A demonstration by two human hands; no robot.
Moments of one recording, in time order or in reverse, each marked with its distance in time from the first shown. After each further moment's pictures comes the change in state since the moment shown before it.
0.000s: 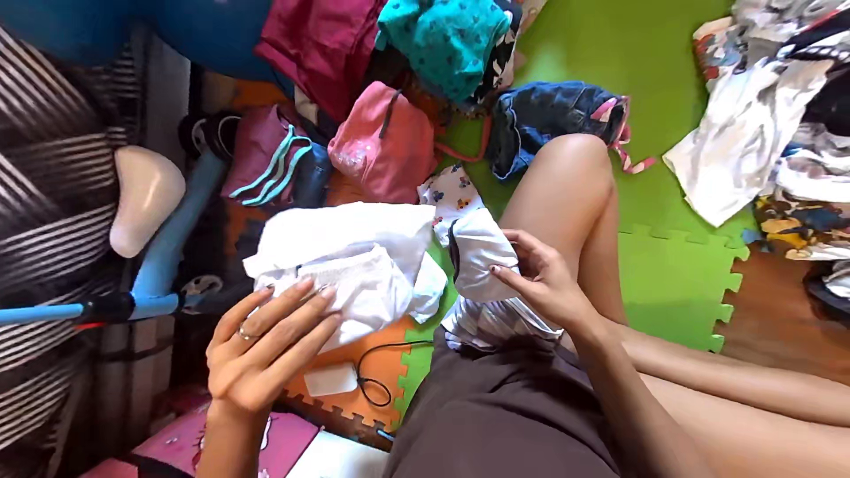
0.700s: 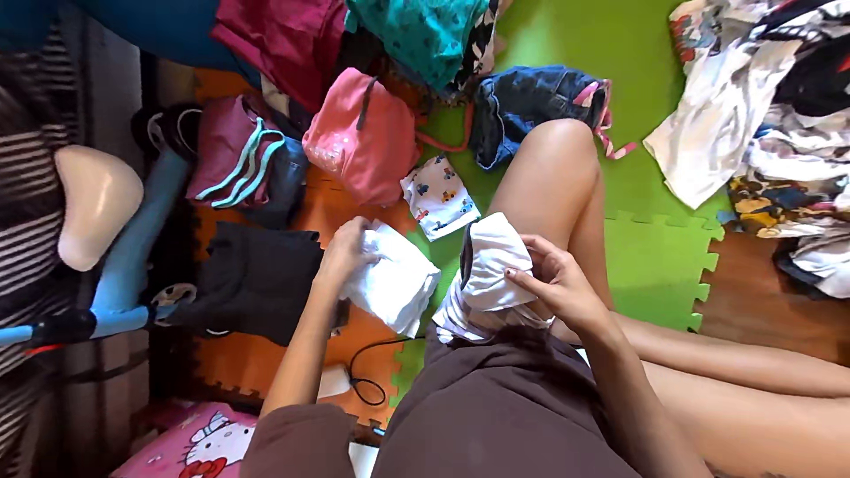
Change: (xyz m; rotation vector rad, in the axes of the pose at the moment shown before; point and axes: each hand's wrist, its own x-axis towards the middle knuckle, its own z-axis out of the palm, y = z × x) left_hand 0.012 -0.076 0.209 -0.337 -0.680 -0.710; right_hand -0.030 0.014 -0.024 0.104 0.038 0.119
